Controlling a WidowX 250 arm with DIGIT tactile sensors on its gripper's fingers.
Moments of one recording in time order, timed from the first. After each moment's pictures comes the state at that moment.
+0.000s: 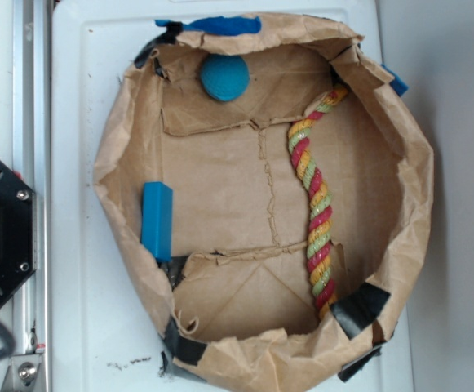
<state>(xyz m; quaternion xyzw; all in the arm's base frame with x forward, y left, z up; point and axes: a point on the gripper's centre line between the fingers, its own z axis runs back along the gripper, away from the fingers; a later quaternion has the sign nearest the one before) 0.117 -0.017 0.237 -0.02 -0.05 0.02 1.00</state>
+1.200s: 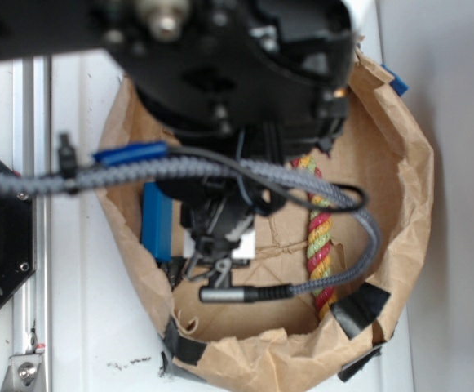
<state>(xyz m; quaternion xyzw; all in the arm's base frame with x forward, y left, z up) 0.243 -0.002 0.211 -0.02 -0.06 -0.07 1.00</state>
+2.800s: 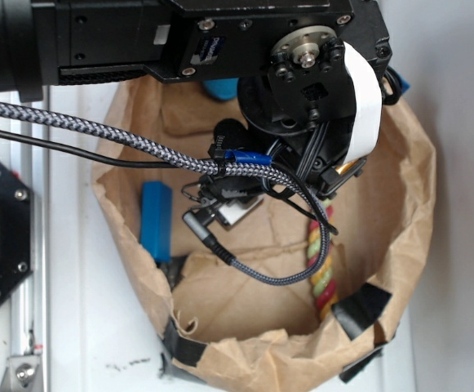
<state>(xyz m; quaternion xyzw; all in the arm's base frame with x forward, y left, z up) 0.278 0.010 0.140 -0.02 -0.08 -0.46 0.89</state>
